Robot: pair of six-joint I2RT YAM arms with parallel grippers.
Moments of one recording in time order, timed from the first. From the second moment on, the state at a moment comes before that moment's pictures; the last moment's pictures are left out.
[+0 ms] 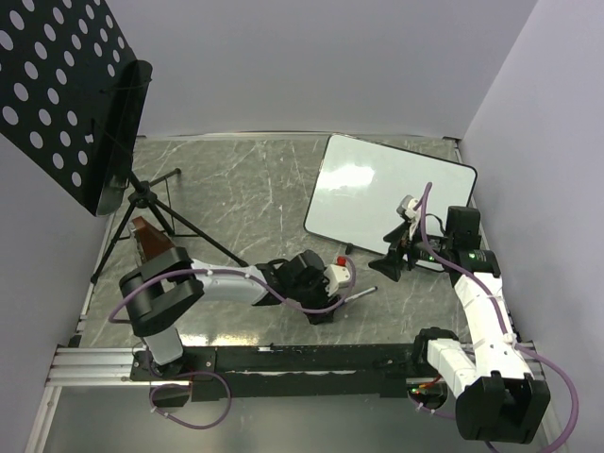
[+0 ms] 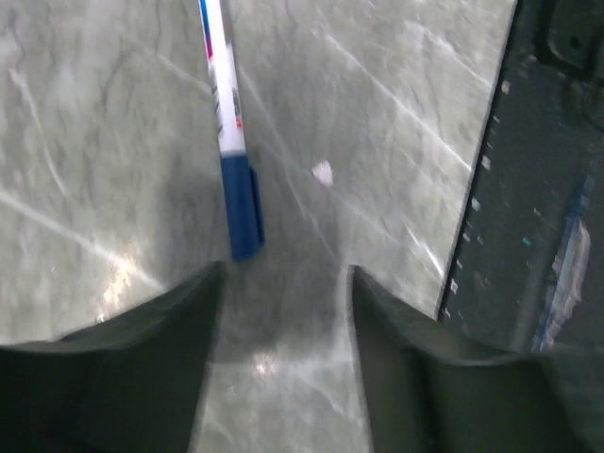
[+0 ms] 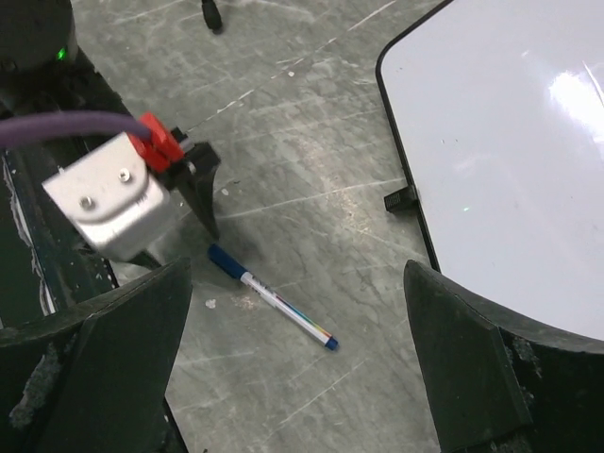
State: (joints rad) left arm -1.09 1.70 0.84 0.11 0.34 -0.01; right arm -0.09 0.89 0.75 -0.65 -1.02 -0.56
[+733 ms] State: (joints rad) left arm -1.24 1.80 0.92 0.16 0.04 -0.04; right arm -0.11 0.89 0.75 -0.65 -1.02 -0.56
